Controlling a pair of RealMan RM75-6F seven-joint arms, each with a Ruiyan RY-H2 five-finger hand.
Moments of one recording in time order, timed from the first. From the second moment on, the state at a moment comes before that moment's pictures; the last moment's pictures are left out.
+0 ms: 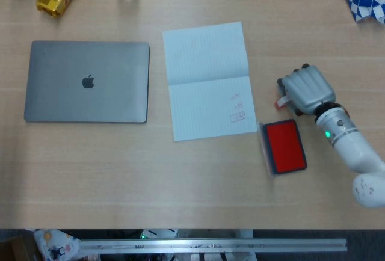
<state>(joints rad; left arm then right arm) -0.03 -1.14 -0.02 -1.62 1.42 1.44 0.08 0.76 -1.57 0.00 -1.43 -0.89 0.90 -0.62</state>
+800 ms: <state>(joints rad) -0.04 -1.14 -0.01 -1.63 1.41 1.43 0.09 0.77 -1.58 0.00 -1.42 -0.89 0.90 -0.65</state>
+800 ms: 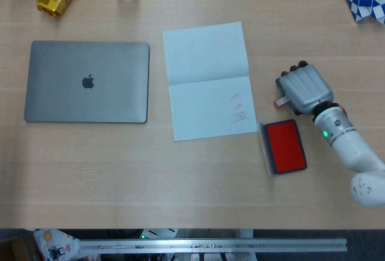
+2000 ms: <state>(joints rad) -0.04 -1.16 -0.04 -1.62 1.42 1.46 0.09 0.63 -1.37 0.01 -1.62 -1.06 1.18 -0.59</state>
